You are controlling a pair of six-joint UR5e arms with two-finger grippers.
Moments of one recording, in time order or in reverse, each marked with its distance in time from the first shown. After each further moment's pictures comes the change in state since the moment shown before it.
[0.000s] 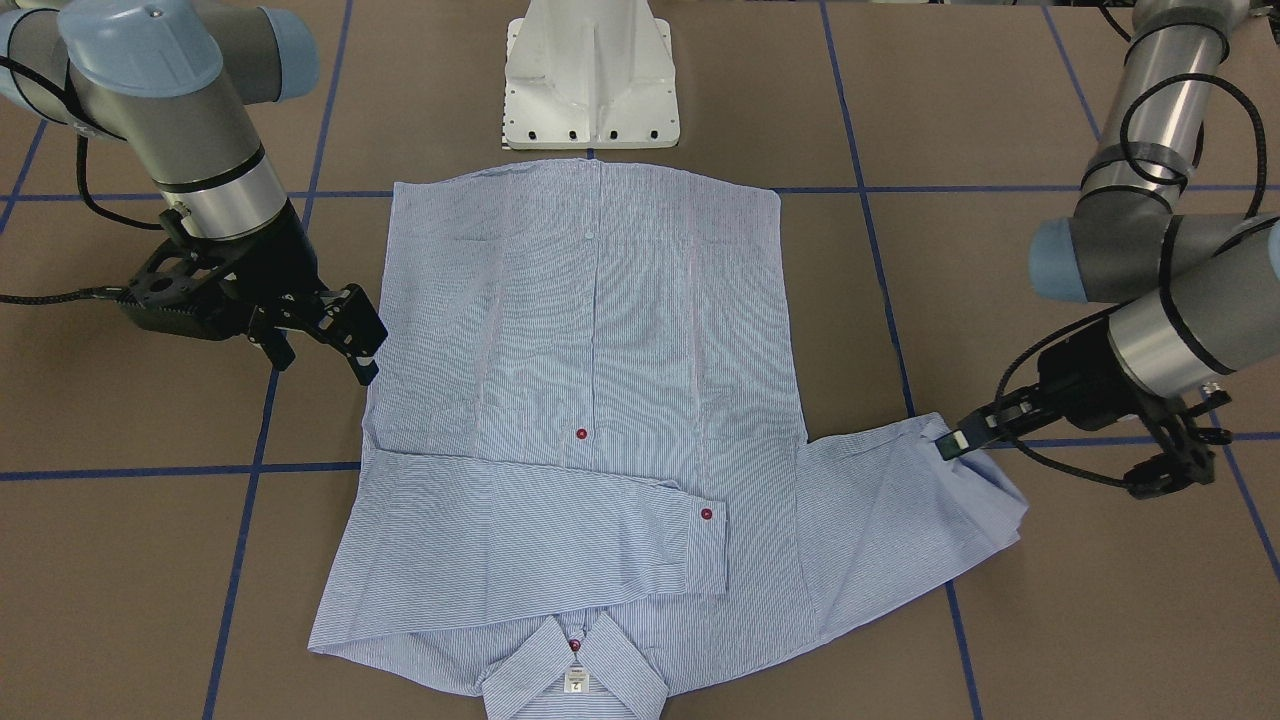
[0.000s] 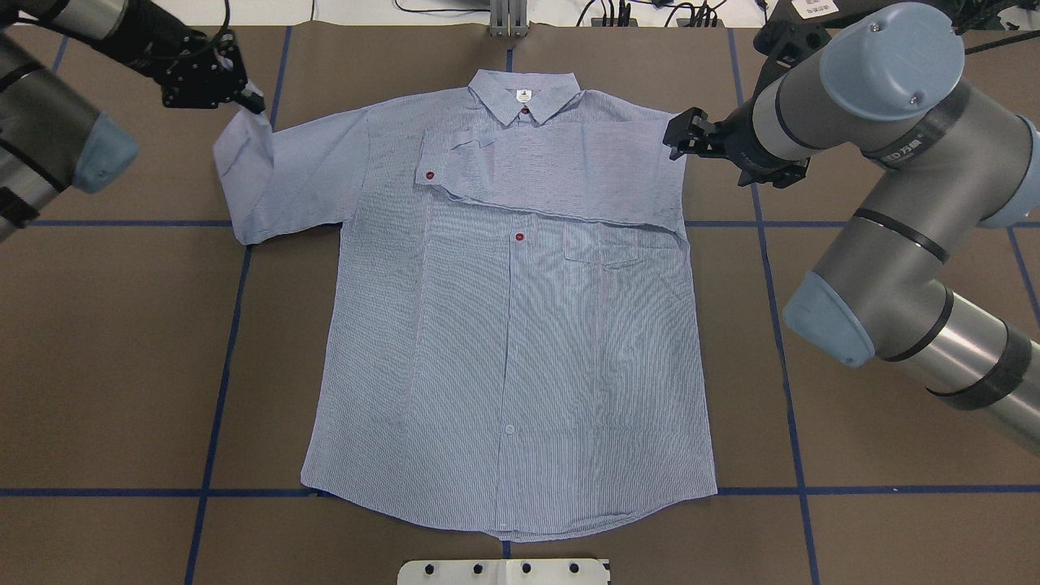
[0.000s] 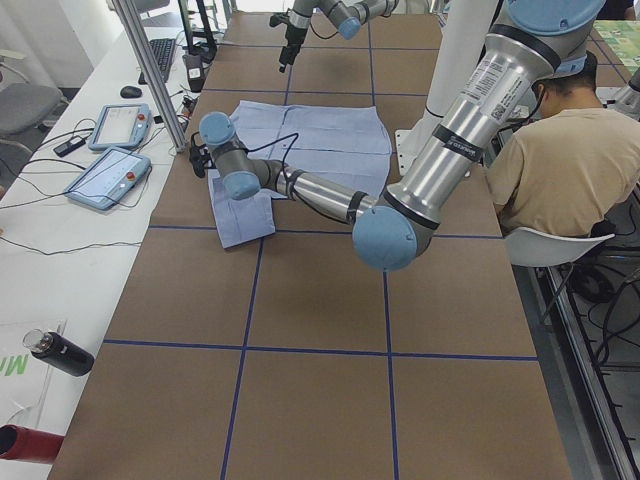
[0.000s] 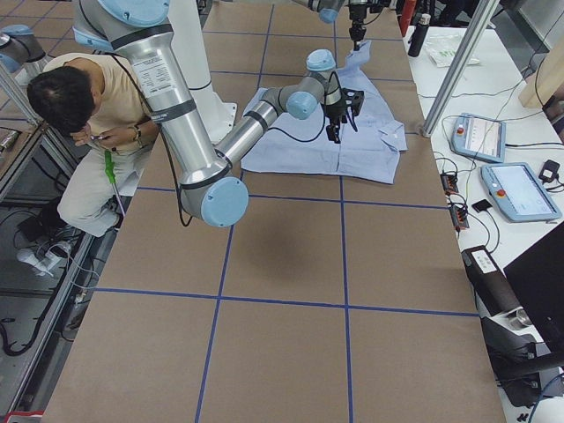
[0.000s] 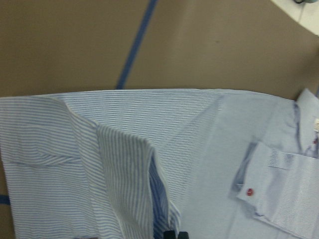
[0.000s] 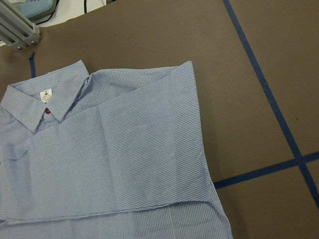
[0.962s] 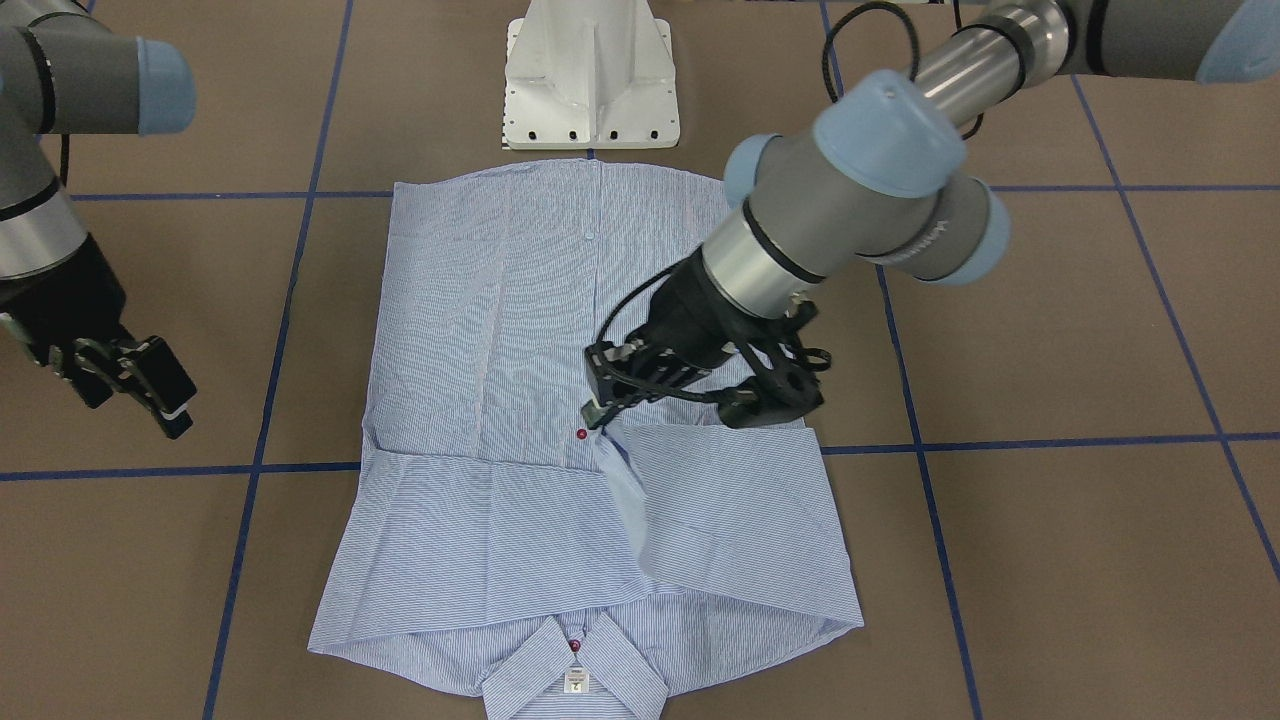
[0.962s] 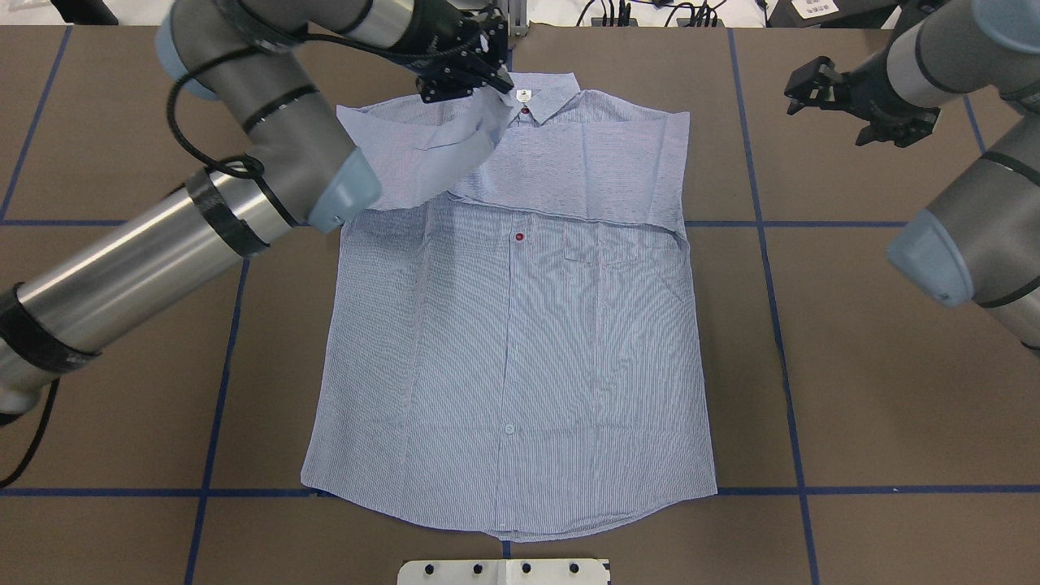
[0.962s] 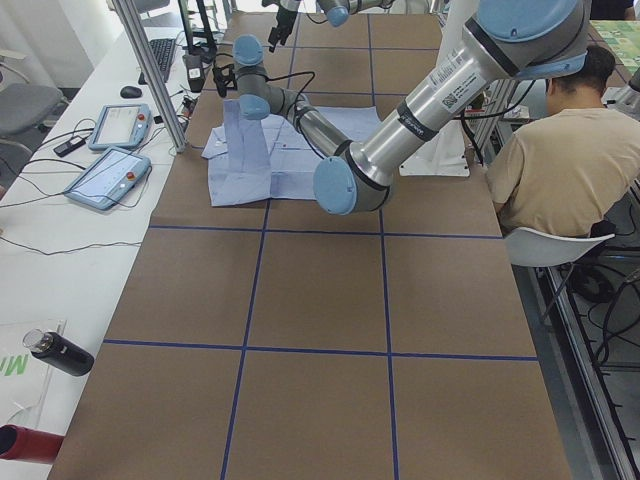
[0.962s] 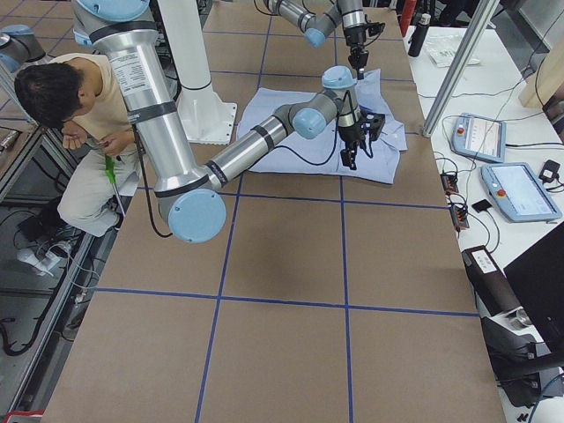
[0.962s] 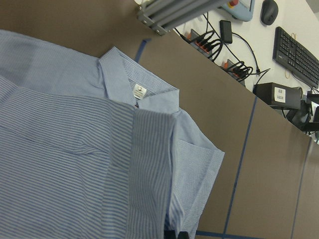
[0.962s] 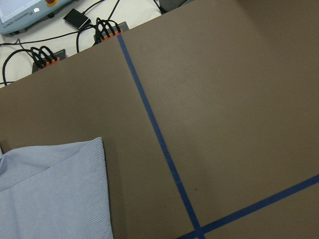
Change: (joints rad) left arm 0.316 -0.314 -0.006 -0.034 0.413 -0.320; right arm 0.209 -0.145 -0.014 0.011 0.076 -0.103
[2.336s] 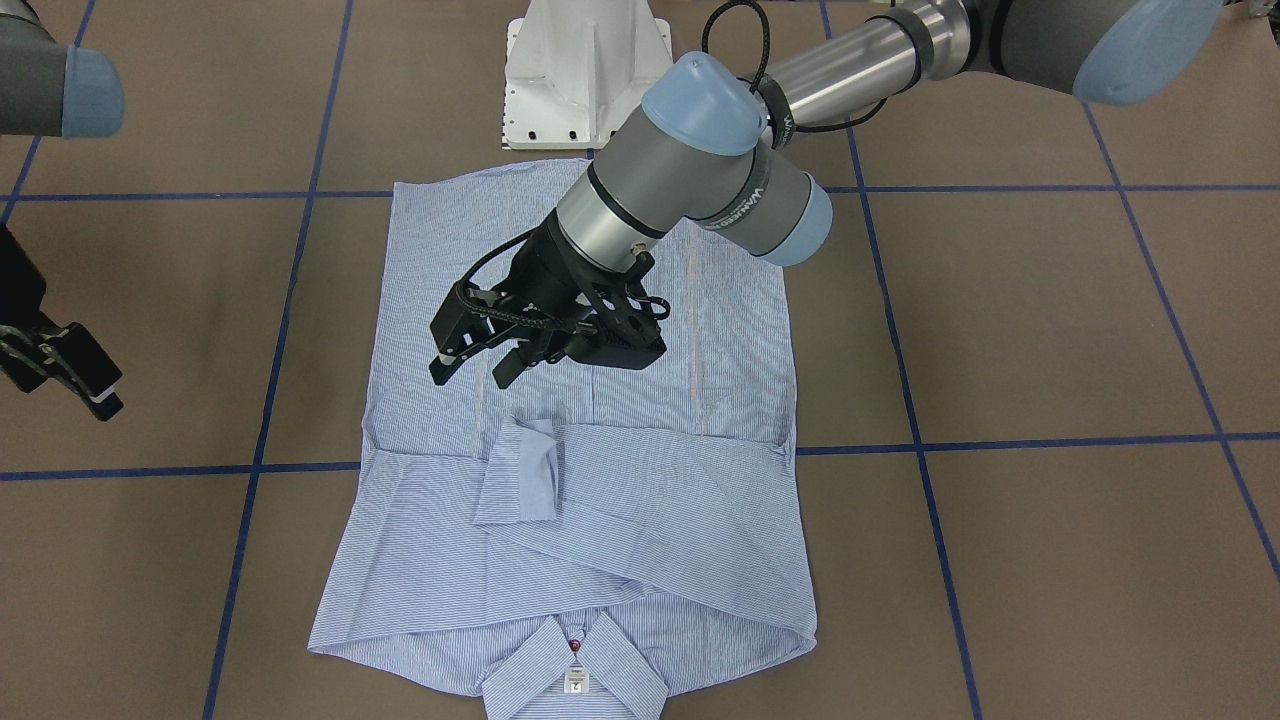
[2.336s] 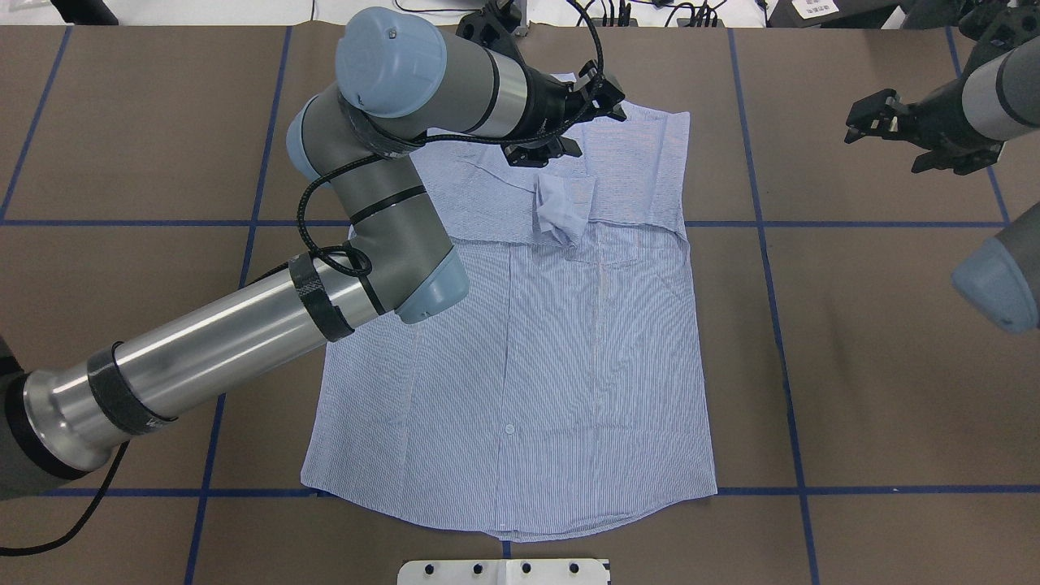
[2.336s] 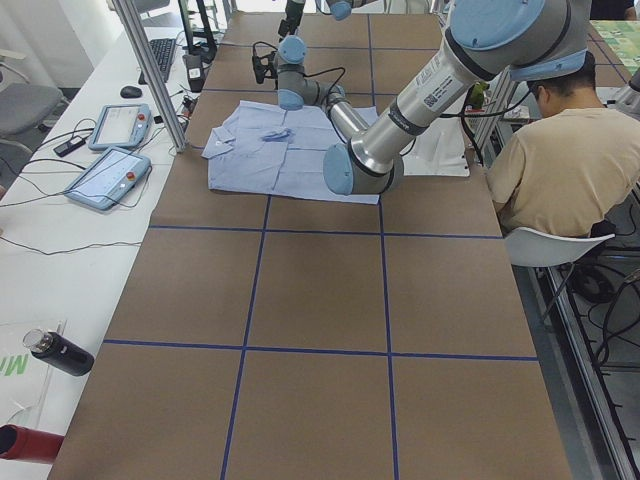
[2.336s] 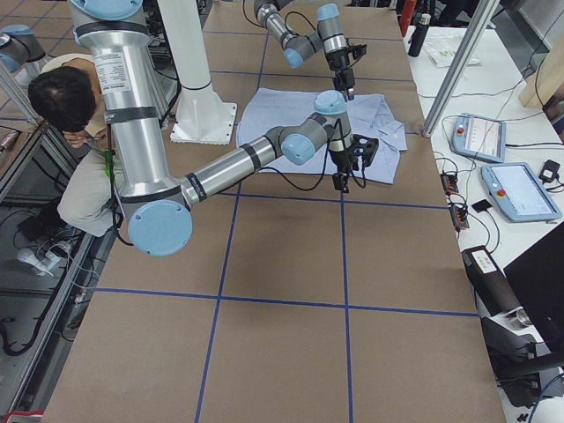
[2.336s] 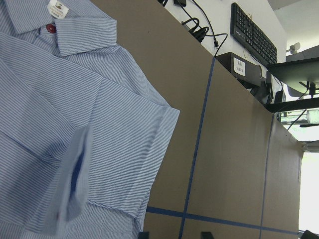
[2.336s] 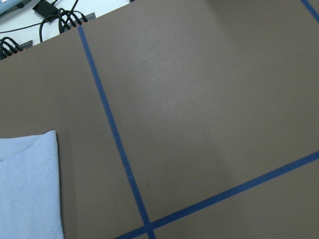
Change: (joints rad) left arm 0.123 -0.056 0.040 -0.095 0.181 -0.045; right arm 0.005 -0.117 0.028 0.103 0.040 -0.001
